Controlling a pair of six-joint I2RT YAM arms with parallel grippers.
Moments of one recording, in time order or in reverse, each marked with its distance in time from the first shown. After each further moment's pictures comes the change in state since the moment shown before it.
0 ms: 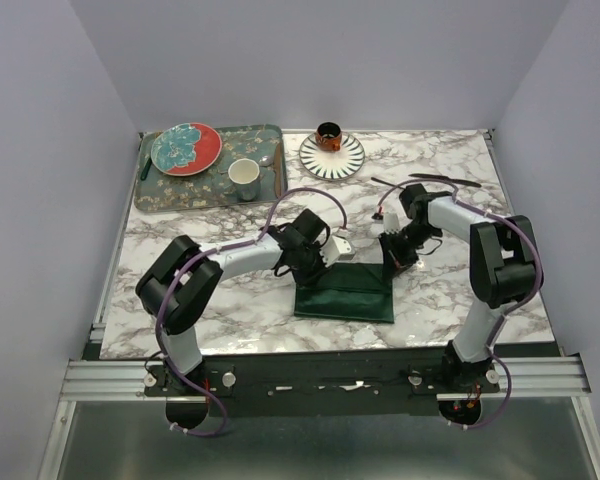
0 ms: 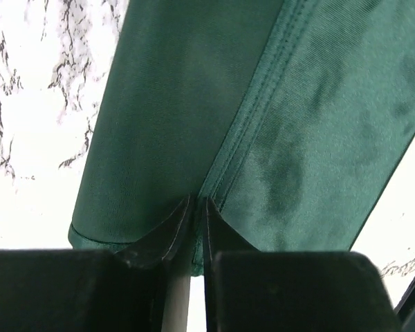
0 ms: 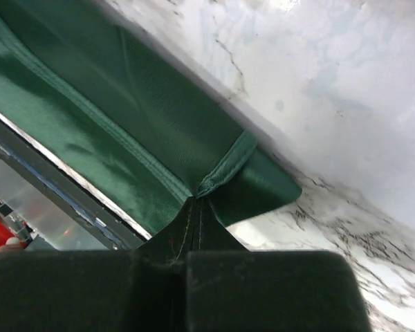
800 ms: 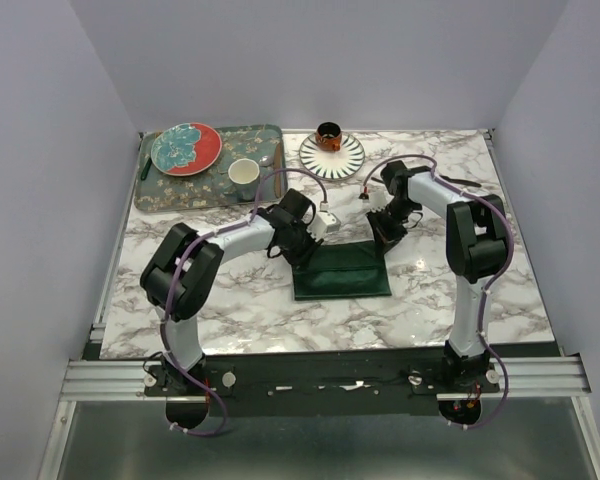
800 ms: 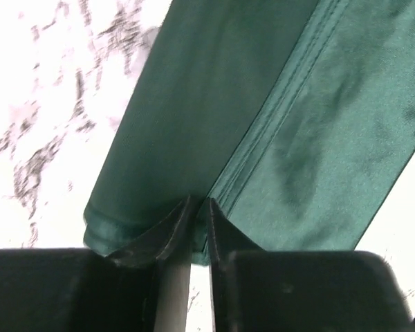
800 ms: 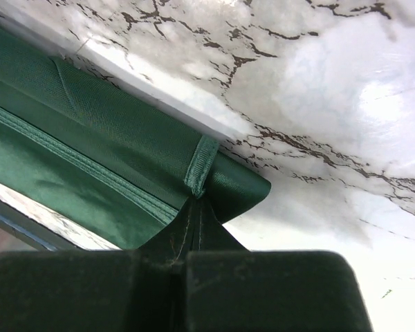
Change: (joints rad) left arm 0.135 0.076 0.098 -0.018 0.003 -0.101; right arm 0.048 0.266 0.375 -0.093 0.168 0.013
